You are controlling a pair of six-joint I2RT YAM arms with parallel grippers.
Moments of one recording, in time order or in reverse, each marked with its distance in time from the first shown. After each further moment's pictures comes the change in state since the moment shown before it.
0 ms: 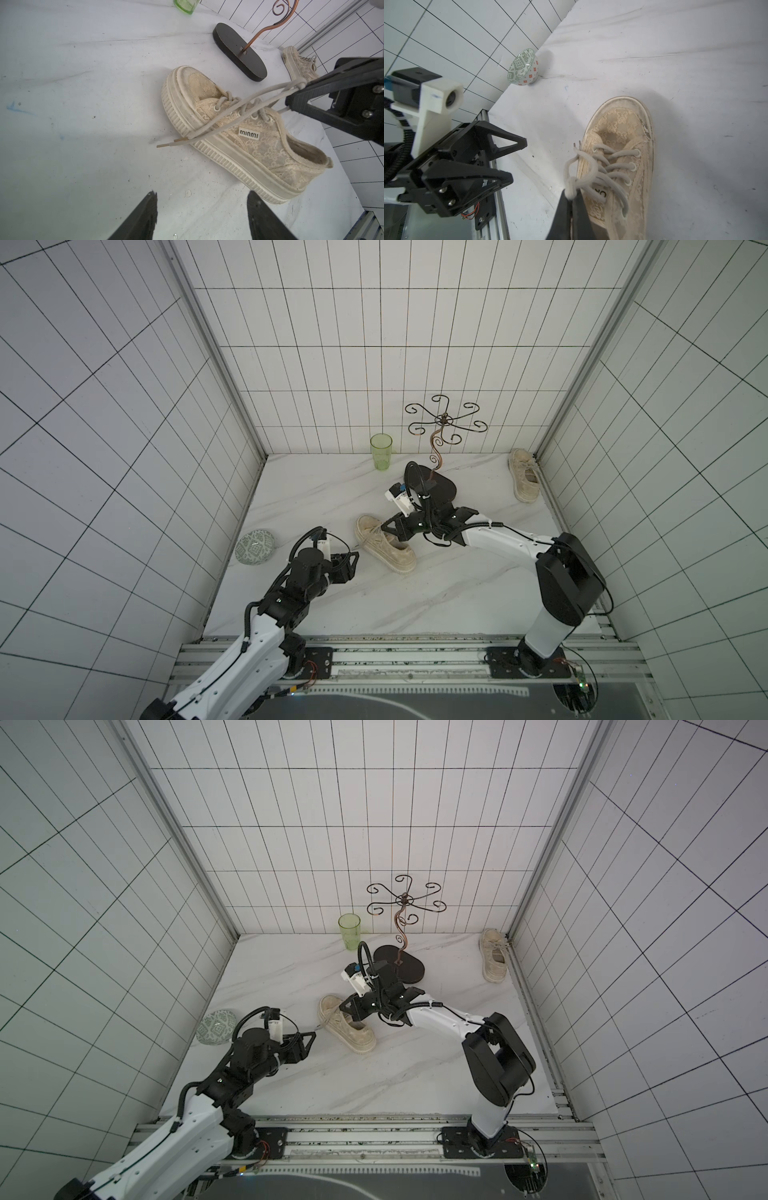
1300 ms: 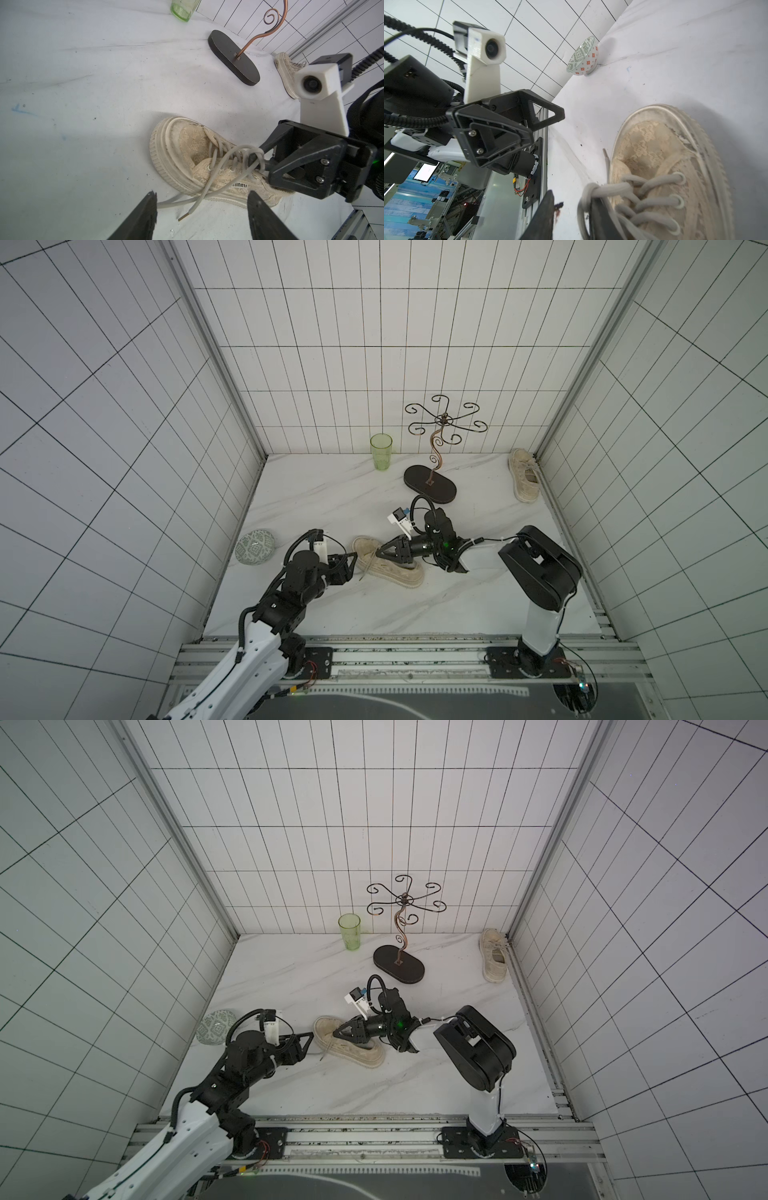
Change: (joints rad) left arm 0.011 -0.082 0.000 -0.048 0.016 -0.008; right arm 0.006 0.148 -0.354 0.842 -0.353 0.358
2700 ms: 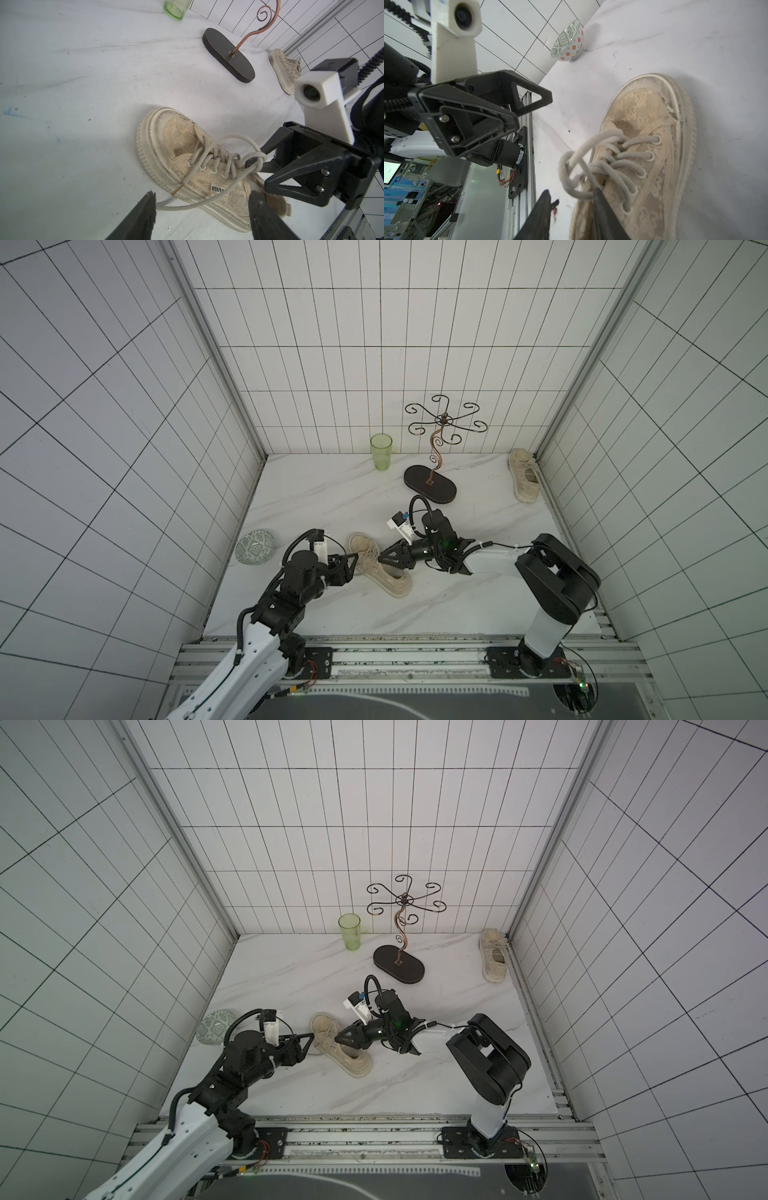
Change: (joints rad) left arm 0.008 -0.013 0.009 -0.019 0.038 0.023; right arm 0.033 -0.105 -0.005 -0.298 0.127 -0.196
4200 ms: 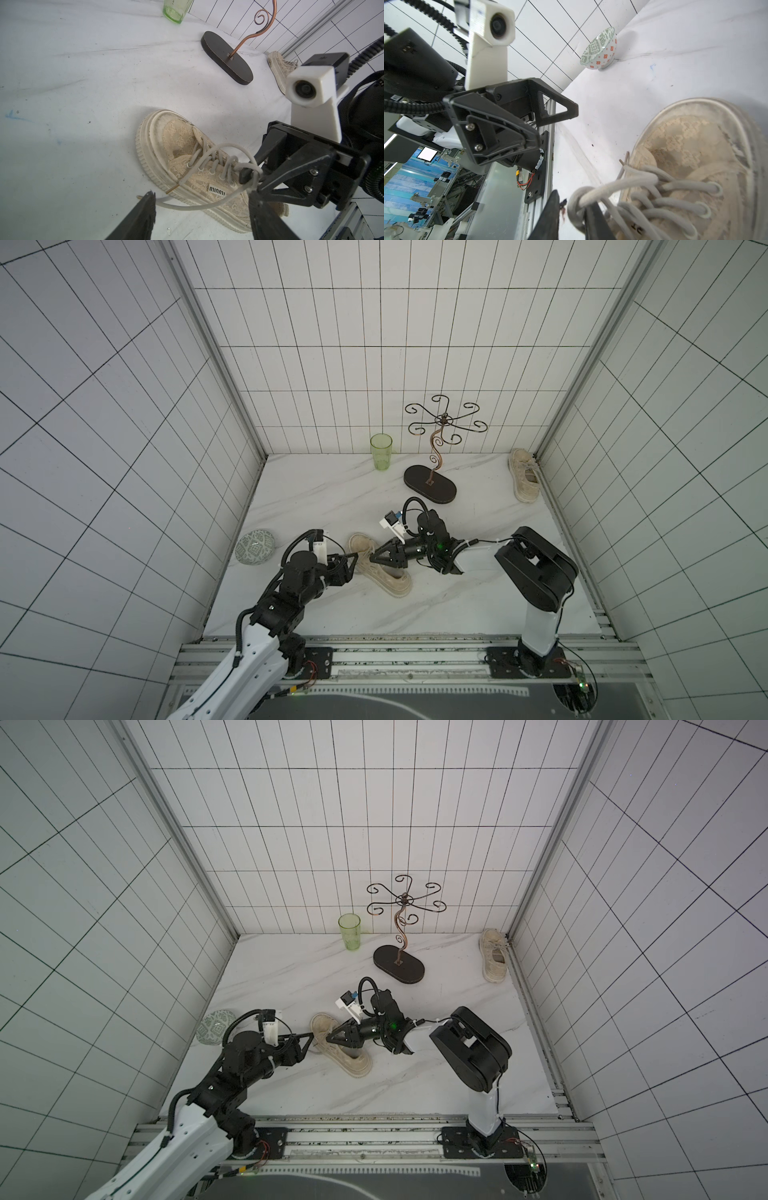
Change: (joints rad) left arm 0.000 -0.016 0.000 -0.002 -0.002 0.000; right arm 0.019 0.121 0.040 0.286 -0.142 0.121
